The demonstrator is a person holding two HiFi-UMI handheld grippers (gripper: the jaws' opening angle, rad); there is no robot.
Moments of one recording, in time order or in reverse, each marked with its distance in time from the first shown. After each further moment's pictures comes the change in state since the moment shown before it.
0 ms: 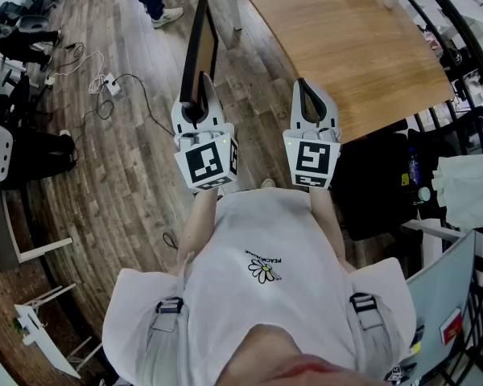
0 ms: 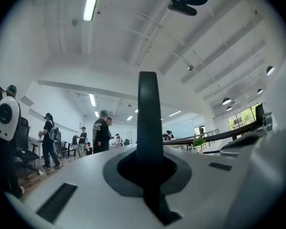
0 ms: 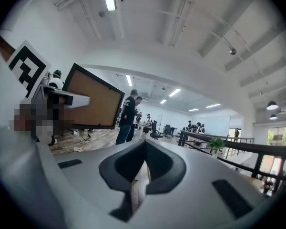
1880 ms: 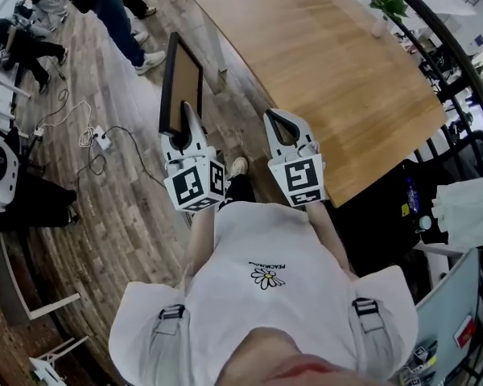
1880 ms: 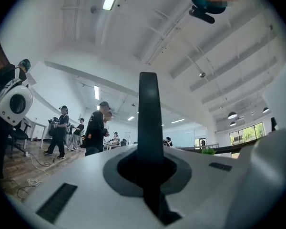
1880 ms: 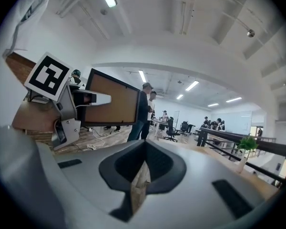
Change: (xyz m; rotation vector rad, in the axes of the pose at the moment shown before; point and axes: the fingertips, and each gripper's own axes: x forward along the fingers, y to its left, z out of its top) left arm 0.152 0.048 -0.044 -0.168 -0.055 -0.009; right arm 0.151 0.023 -0.027 -0.014 0.039 0.219
